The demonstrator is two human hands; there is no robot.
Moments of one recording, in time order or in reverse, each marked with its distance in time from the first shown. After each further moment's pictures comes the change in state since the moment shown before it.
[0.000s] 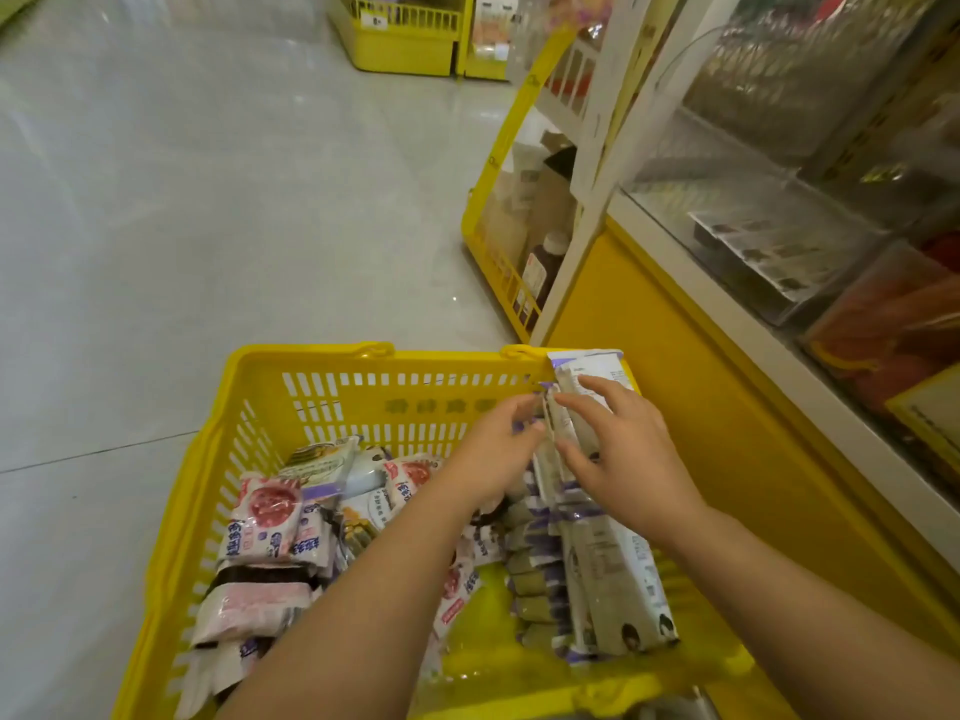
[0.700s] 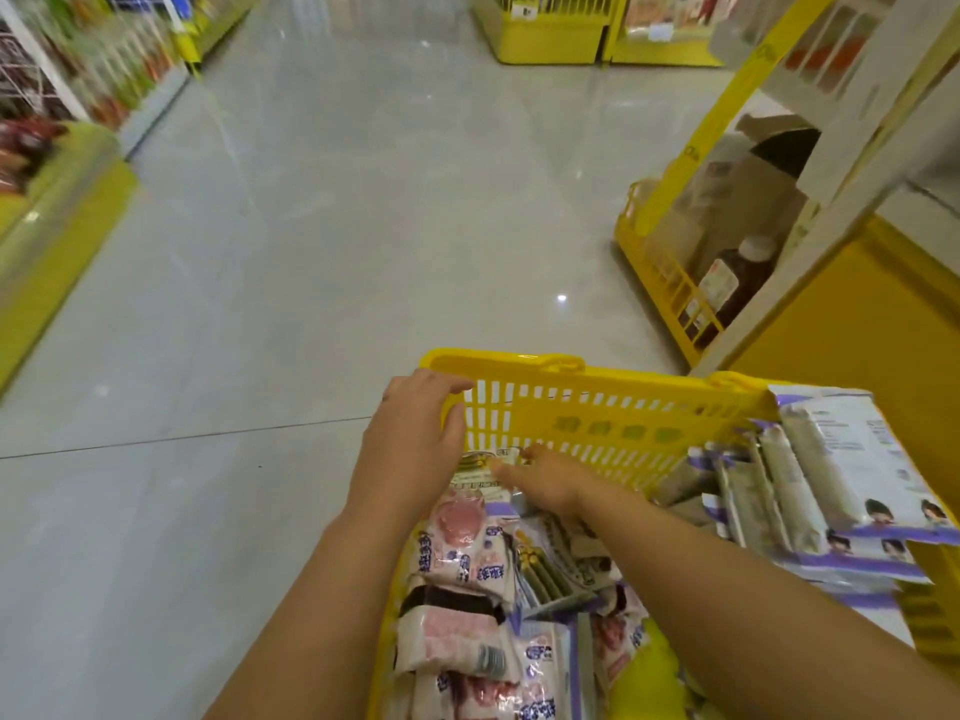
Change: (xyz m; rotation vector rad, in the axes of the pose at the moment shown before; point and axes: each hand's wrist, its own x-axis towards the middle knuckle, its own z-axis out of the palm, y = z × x) left_hand -0.069 -0.057 -0.200 0.680 0.584 0.113; right_hand 0.104 -0.154 0.167 0.322 -0.807 0.300
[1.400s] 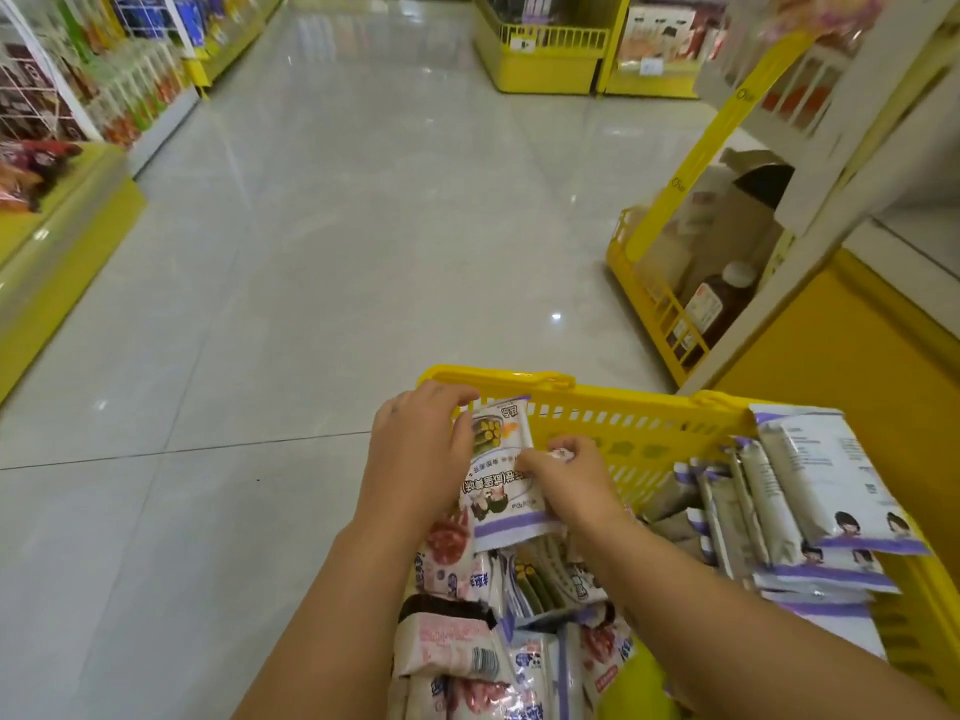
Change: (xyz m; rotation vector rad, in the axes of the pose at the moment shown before) left_hand 0.000 0.012 -0.004 0.032 0.047 0.024; right_hand -0.045 -0.007 -0.002 0.884 0.380 -0.022
